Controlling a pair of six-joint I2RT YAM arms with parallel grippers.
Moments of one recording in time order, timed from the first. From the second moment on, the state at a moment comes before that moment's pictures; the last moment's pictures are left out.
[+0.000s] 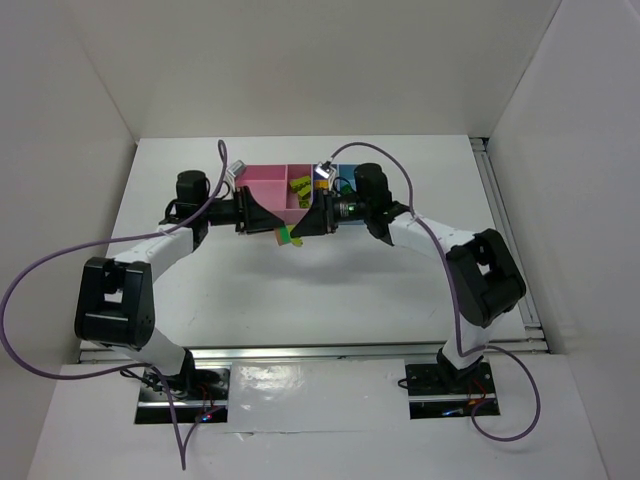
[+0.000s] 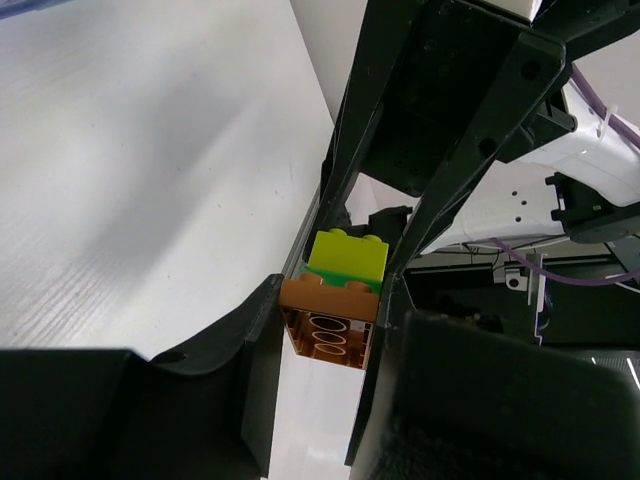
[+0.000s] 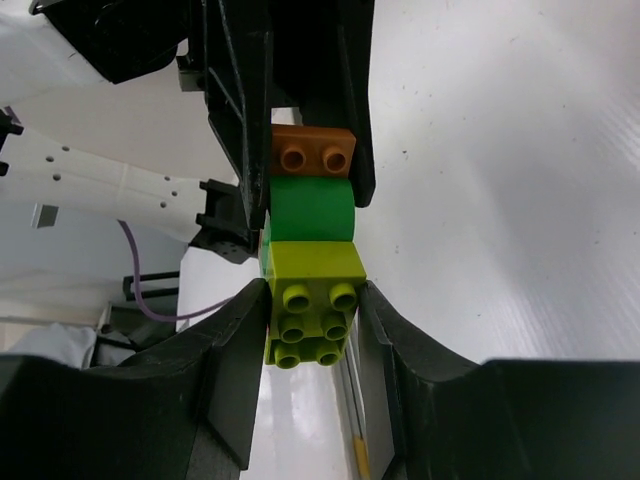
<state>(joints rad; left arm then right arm) -0.09 1.55 0.91 0.23 1.20 -0.76 0.51 1.72 1.11 0.32 -1.01 0.67</state>
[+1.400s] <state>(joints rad) 0.01 1.51 0.98 -0.10 0.97 -0.63 0.53 2.01 1.55 -0.13 -0.27 0.43</state>
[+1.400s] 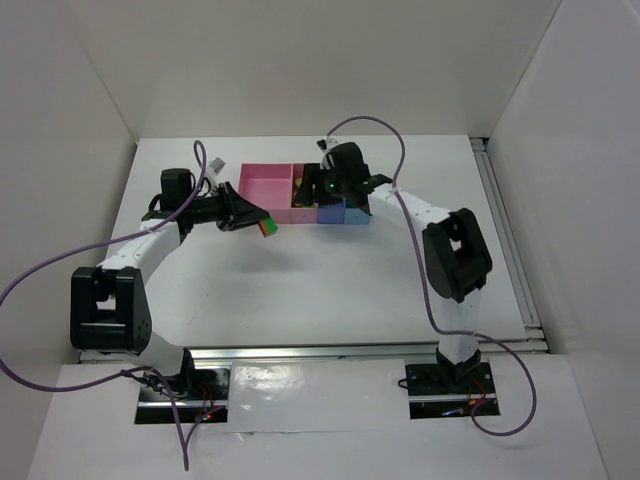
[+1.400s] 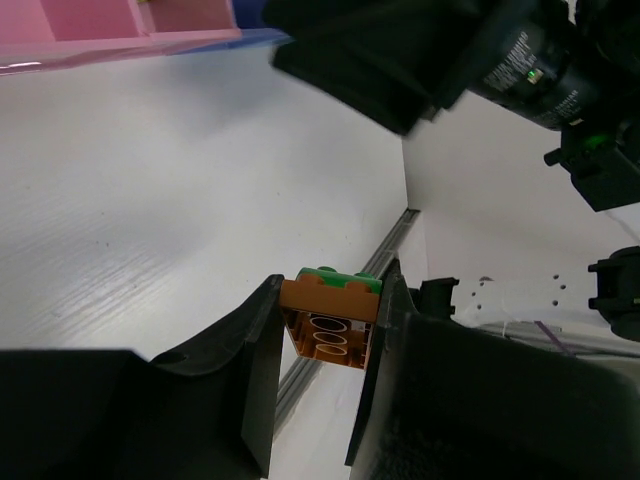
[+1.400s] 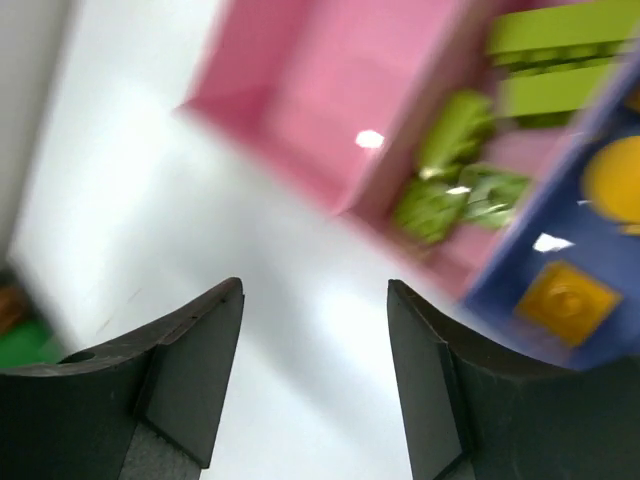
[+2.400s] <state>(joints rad) 0.01 1.51 0.98 0.05 1.15 -0.66 0.57 1.92 1.26 0.51 -1.07 0.80</state>
